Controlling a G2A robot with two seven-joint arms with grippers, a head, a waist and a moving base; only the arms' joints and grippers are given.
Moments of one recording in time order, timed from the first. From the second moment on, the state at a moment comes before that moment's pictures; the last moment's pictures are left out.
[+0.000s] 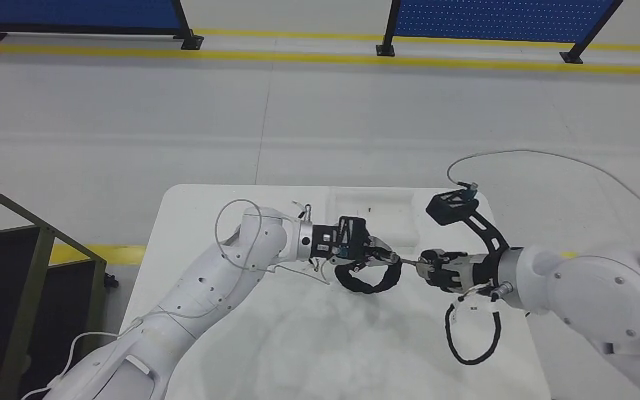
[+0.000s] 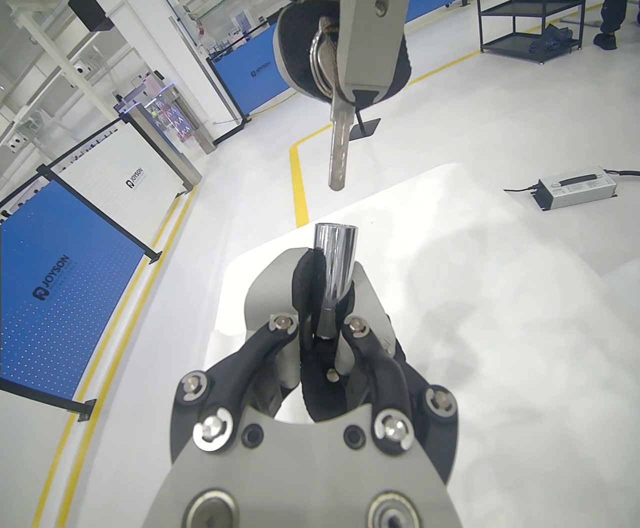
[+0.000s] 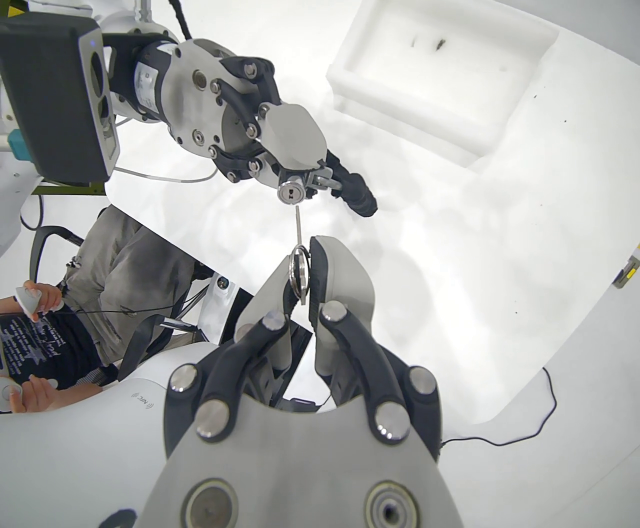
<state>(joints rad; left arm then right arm) 0.53 -1.40 -0.58 -1.07 1.73 -0.83 0.67 -0.99 -0.39 1.32 -2.35 -0.02 0.56 1.19</state>
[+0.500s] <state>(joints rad) 0.52 -1.42 -0.57 -1.06 1.74 -0.81 0.69 -0.97 -0.41 1.28 -2.35 -0.02 0.58 1.19</state>
